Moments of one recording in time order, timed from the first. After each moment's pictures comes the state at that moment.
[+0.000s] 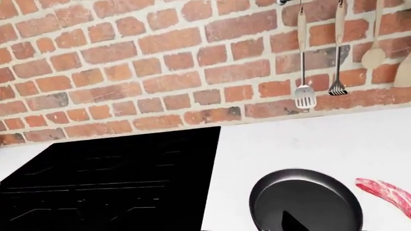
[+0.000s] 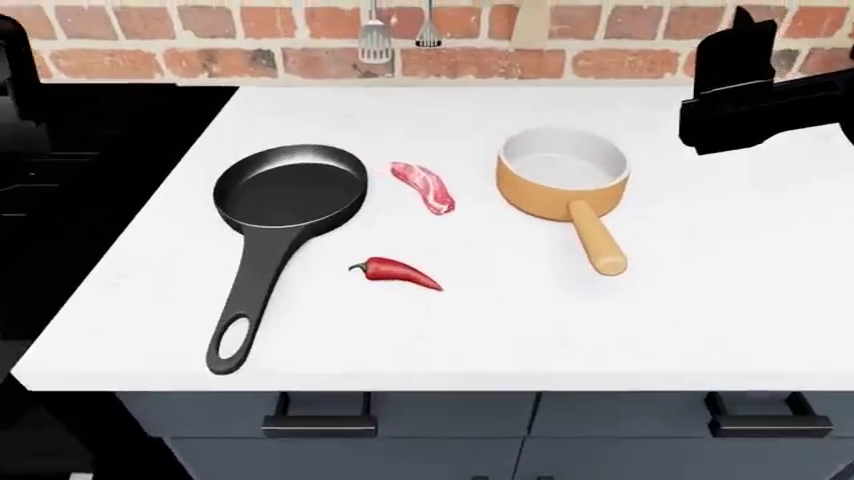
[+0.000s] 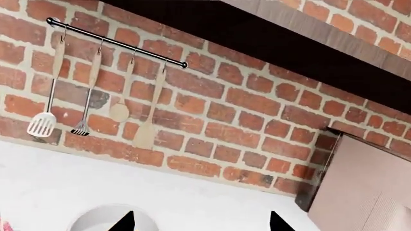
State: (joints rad) left arm -1.74 -1.05 0.57 0.24 -2.31 -1.25 -1.45; right arm 1.67 0.96 -0.68 -0.51 1.95 1.07 1.36
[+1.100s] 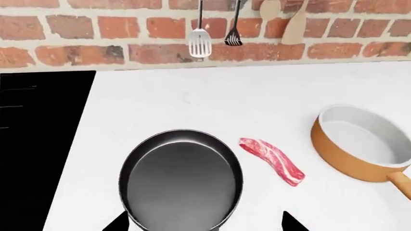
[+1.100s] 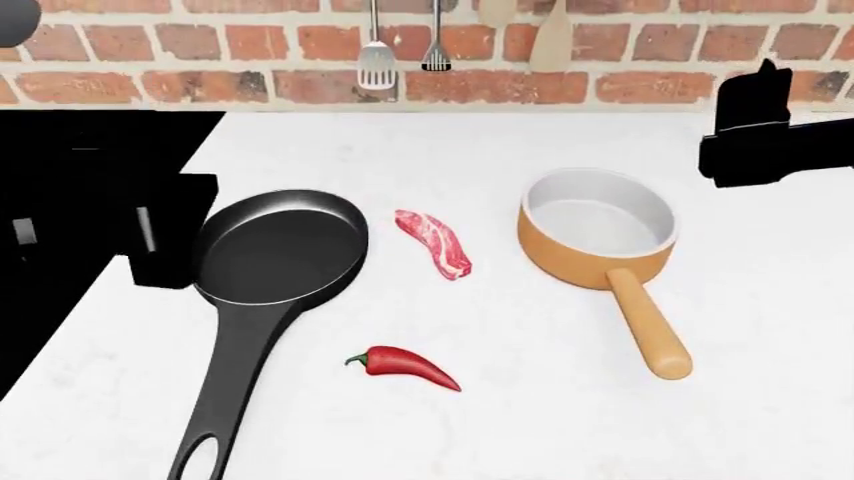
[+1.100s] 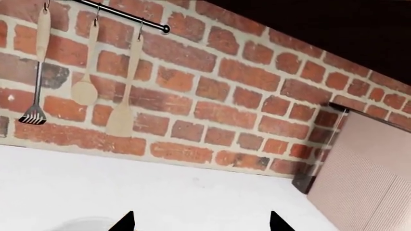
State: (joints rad) left arm -1.57 -1.08 0.61 0.45 -2.68 -0.89 -1.41; right arm 1.64 1.03 -0.75 -0.52 2.02 1.01 1.48
